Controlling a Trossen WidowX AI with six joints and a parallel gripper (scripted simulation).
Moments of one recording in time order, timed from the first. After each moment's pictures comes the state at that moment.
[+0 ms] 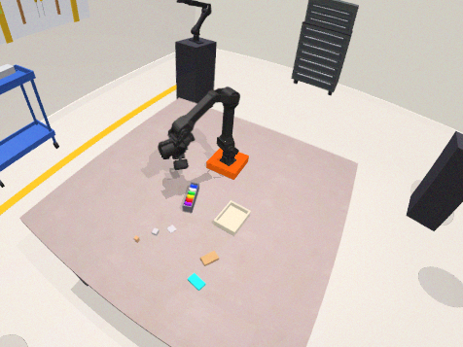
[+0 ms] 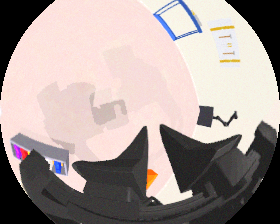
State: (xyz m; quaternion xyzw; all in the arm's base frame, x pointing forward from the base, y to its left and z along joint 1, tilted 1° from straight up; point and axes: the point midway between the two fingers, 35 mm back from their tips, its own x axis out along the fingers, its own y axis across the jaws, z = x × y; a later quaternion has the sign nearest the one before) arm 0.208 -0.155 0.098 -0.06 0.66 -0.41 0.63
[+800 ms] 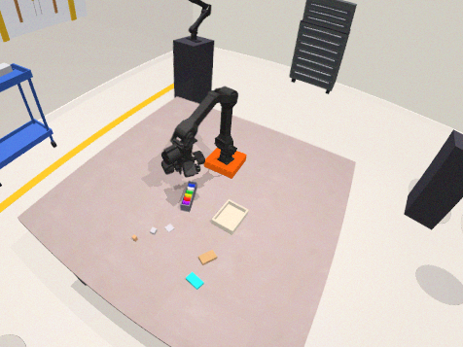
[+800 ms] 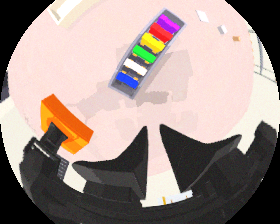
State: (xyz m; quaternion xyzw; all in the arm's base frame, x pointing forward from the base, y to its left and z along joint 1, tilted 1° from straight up) arm 0.250 -0.055 0.074 -0.46 0.64 0.33 0.53
